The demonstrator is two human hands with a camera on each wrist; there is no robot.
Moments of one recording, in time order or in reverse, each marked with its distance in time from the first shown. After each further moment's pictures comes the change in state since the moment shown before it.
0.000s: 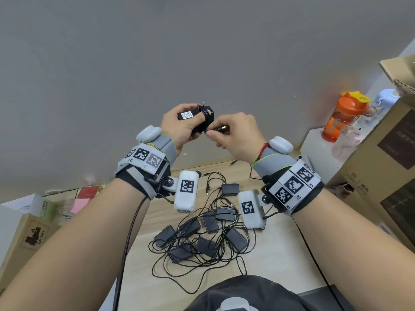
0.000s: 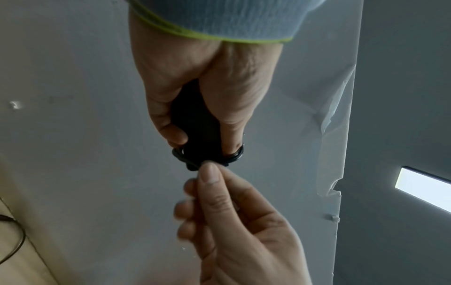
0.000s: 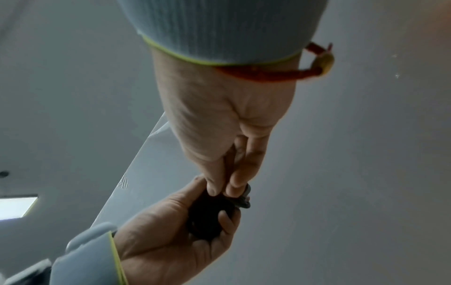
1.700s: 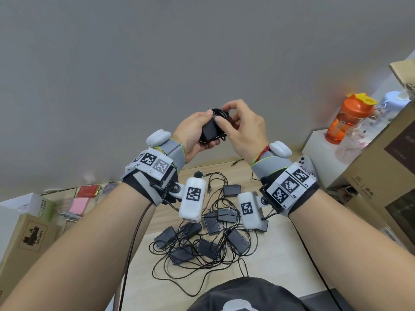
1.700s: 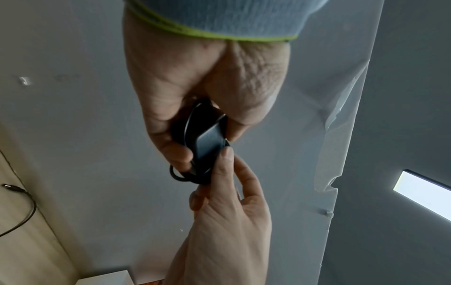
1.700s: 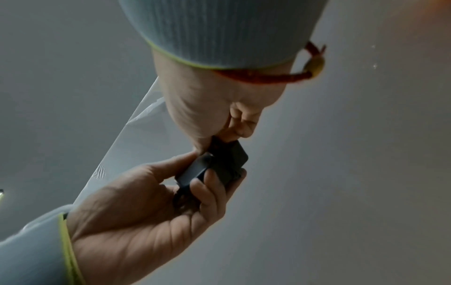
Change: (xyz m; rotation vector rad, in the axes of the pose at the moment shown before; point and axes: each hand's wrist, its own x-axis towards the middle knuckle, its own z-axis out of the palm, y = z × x) left_hand -0.006 0.003 0.012 -0.116 -0.208 -0.249; right_hand 0.014 0.016 0.017 0.099 0.307 0.018
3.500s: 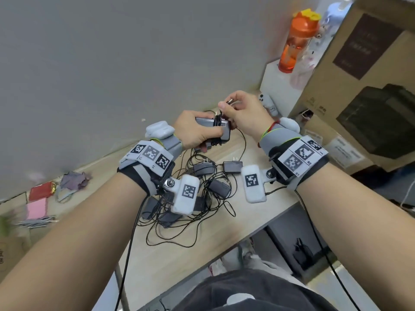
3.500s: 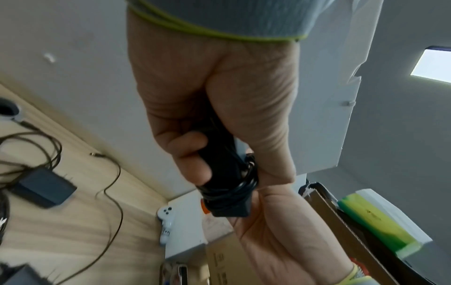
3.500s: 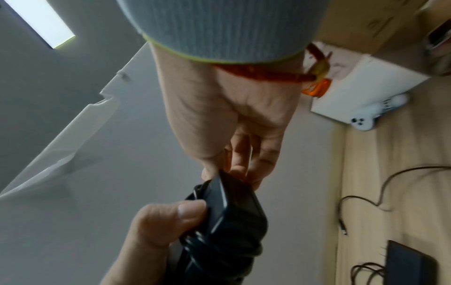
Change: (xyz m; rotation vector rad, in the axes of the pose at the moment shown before) left_hand -0.023 -0.093 0.029 0.683 -0.367 0.054; right_hand -0.089 0.060 -0.045 0.141 -0.050 0.569
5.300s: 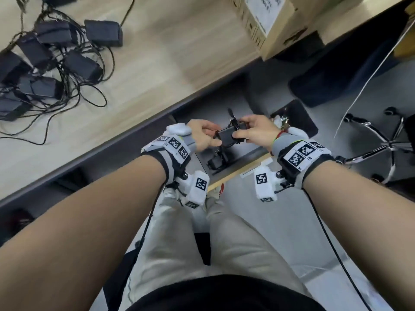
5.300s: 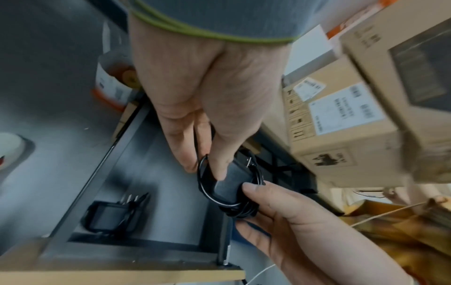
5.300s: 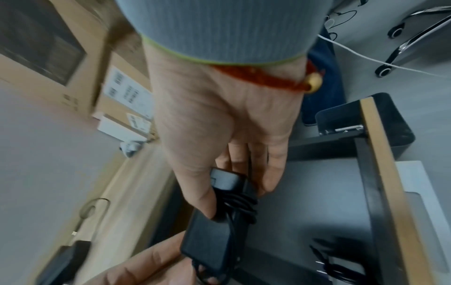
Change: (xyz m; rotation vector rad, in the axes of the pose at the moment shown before) left_hand -0.048 -0.150 0.474 -0.033 -0.272 -0.479; right_hand -0.239 0.384 -0.263 -0.228 -0.292 0.728
